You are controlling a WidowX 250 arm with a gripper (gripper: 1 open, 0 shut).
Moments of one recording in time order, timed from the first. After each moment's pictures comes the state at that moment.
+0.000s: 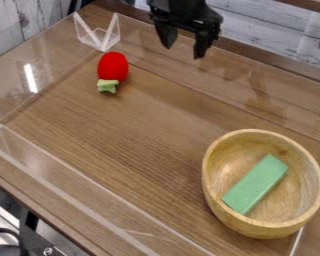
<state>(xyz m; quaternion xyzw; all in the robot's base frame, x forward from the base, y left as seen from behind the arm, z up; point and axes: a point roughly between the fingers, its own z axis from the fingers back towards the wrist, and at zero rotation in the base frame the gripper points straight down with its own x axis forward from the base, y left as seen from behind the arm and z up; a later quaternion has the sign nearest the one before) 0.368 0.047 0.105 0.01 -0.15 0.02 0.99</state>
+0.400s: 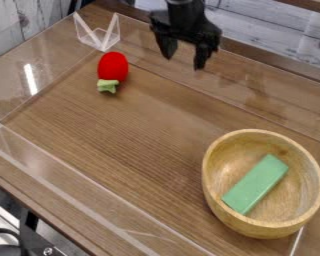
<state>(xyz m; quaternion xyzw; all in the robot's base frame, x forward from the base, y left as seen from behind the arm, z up) 0.367 0.037 0.082 0.01 -0.15 0.02 0.99</state>
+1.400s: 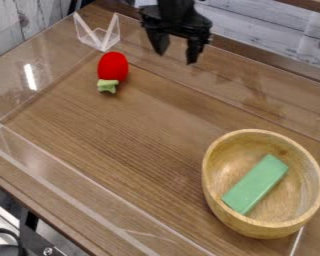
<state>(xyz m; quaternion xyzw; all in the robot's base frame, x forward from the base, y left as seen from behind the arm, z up) 0.365 0.041 0.096 -0.01 -0.15 0.03 0.99</state>
